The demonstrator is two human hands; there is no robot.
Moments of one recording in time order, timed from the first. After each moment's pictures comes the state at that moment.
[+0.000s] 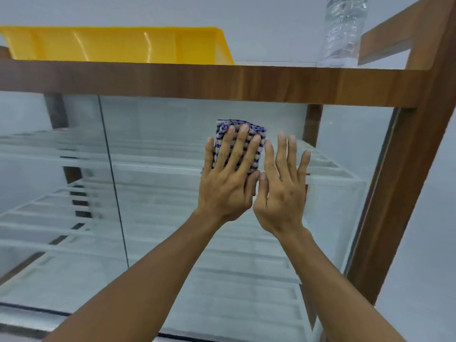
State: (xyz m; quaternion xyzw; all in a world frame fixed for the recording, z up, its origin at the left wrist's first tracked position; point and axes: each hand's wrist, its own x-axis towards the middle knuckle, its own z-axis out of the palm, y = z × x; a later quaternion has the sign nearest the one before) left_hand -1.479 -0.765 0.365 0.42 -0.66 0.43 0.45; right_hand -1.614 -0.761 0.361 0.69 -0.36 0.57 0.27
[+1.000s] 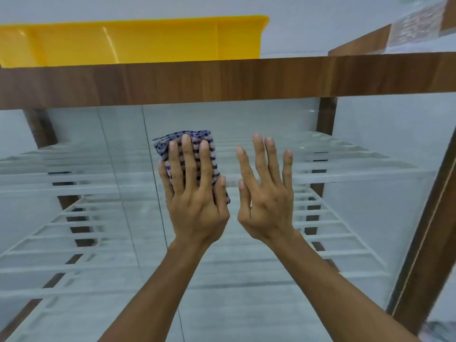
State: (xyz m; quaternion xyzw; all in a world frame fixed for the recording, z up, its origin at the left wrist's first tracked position) left_hand -1.318 -0.754 0.347 0.47 -0.60 0.38 0.53; right_hand -1.463 -0.764 0.355 0.69 -0.35 0.54 0.33
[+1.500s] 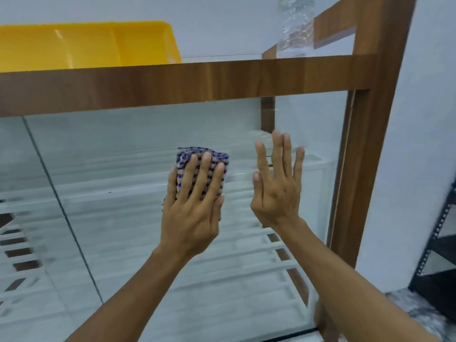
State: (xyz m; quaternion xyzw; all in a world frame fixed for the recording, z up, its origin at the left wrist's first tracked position) left_hand -1.438 -0.760 0.329 0.39 -0.69 0.43 0.42; right_hand -1.639 -0.778 0.349 0.64 -0.42 0.54 0.36
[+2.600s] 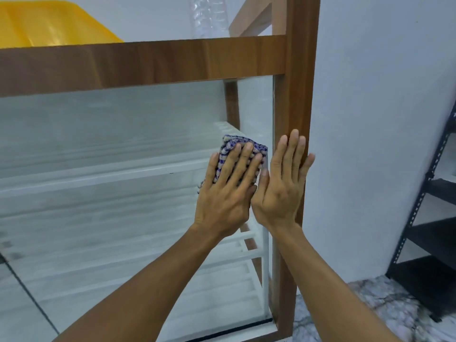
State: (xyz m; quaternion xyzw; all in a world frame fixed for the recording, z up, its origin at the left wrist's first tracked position) left_hand -1.632 -0.774 0.321 0.32 -0.74 0.44 0.41; right_hand -1.762 -0.760 0.323 0.55 -0.47 0.62 0.31
